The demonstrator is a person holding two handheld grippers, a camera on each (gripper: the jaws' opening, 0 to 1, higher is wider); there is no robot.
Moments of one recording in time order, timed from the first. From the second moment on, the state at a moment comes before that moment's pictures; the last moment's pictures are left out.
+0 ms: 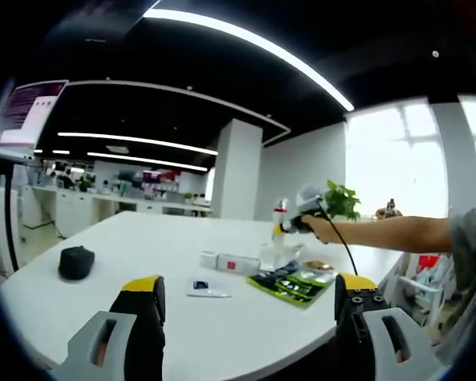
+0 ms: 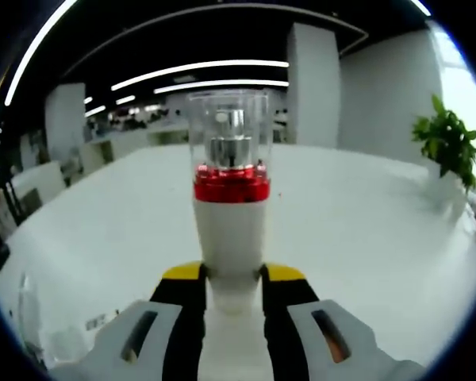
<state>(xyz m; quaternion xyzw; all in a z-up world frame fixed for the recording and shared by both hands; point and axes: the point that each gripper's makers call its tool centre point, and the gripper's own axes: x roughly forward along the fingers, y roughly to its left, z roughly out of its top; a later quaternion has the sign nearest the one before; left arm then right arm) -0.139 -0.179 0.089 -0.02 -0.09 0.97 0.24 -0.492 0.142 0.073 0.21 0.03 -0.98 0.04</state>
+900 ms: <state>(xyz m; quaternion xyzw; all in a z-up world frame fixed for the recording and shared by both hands) -0.138 -0.143 0.106 -0.01 -0.11 0.95 0.28 -0.443 0.134 0.108 0.10 -0.04 -0.98 0.16</state>
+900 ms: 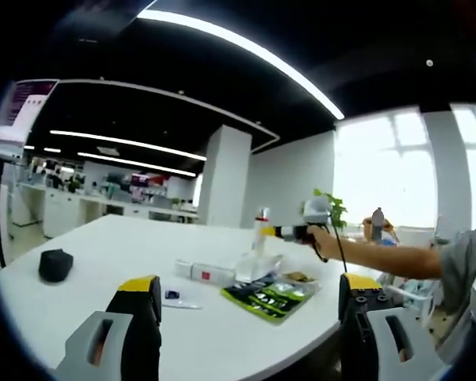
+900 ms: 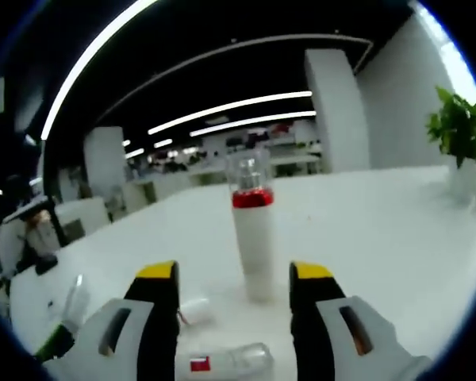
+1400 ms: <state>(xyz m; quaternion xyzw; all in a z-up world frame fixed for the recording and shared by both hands) -0.131 -0.099 0.152 0.01 -0.09 0.93 0.36 -0.408 0.116 0.106 0.06 -0.02 -0.97 0.23</state>
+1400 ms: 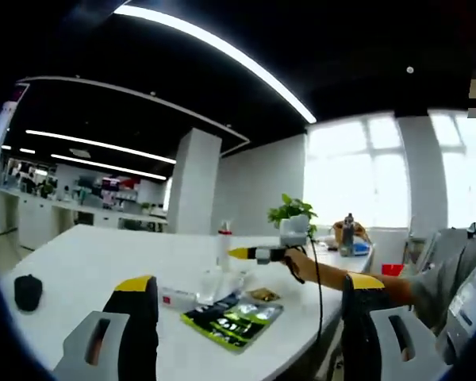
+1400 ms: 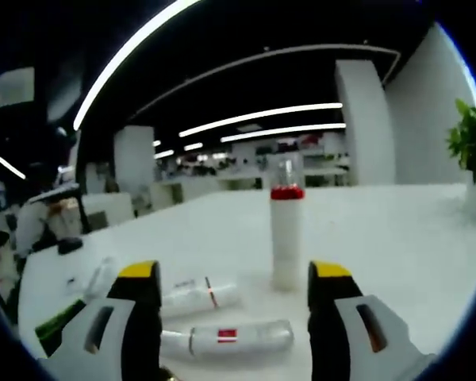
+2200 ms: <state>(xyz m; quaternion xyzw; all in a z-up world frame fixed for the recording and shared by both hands) -0.243 -0.009 0.169 -0.08 0.06 0.91 0.41 -0.399 0.143 0.120 0.02 0.01 -0.98 0.19</state>
